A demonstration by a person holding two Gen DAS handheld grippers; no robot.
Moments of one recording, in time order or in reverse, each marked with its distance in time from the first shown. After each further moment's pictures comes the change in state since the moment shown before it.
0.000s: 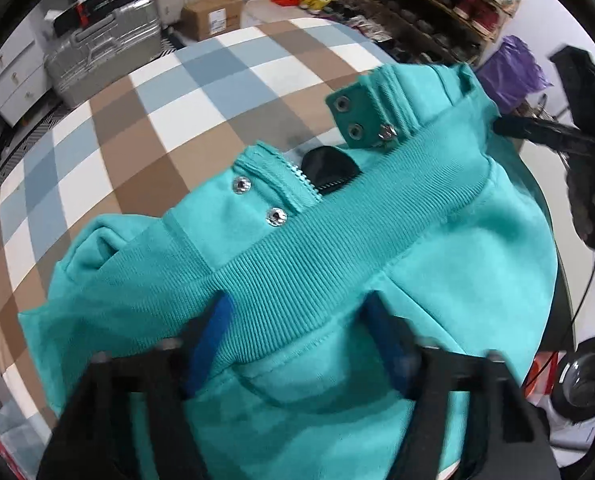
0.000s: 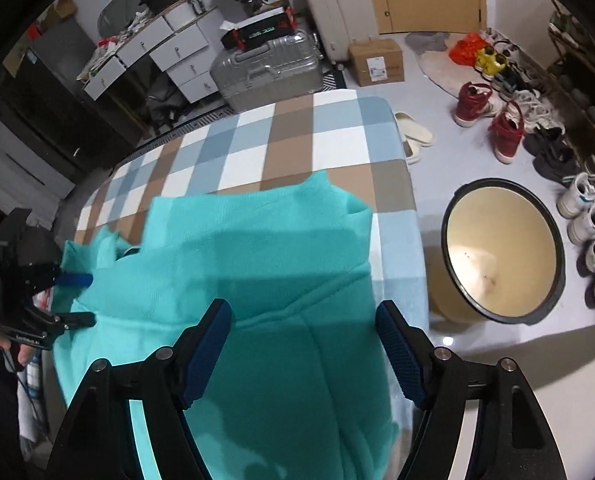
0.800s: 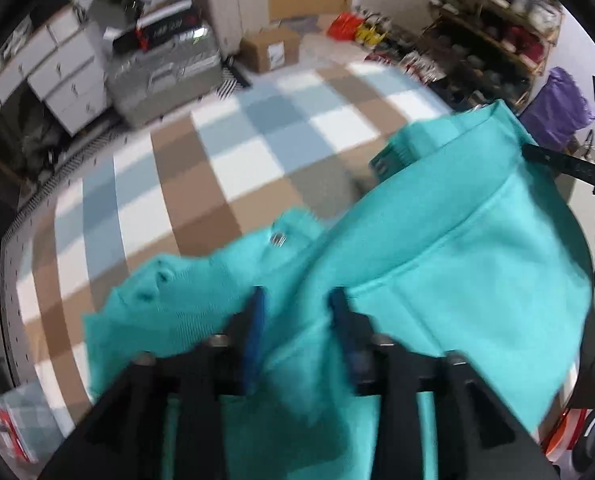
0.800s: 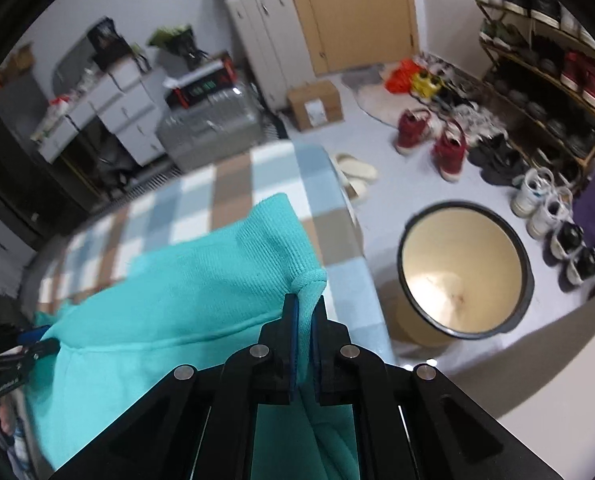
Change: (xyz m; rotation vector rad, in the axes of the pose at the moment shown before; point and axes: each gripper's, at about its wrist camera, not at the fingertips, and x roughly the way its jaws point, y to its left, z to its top) left arm -0.005 -0.003 0.013 -0.124 -0.126 0.214; right arm 0.007 -0.010 0.014 0.145 -0.162 -0.186
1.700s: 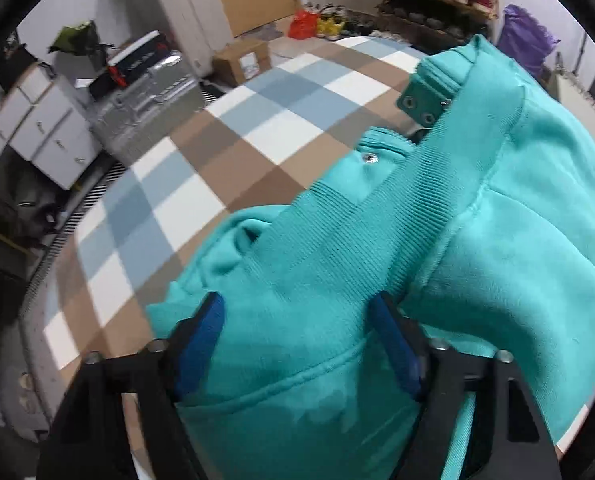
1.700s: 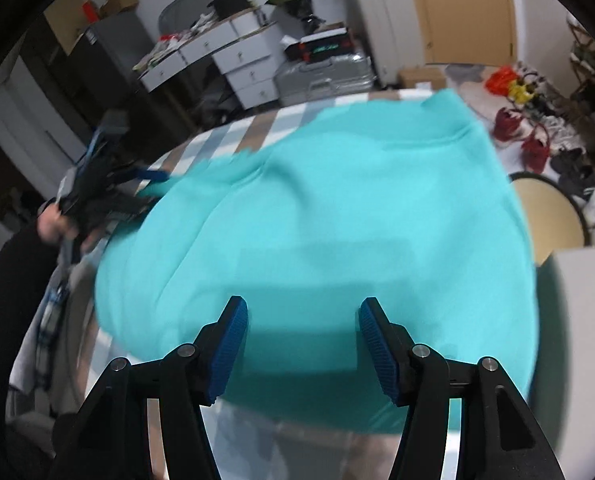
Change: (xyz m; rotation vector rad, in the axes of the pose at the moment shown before) left arm -0.016 0.044 -0.050 0.258 -0.041 0.003; right arm -0.094 0.084 -0.151 -0.239 0.045 0.312
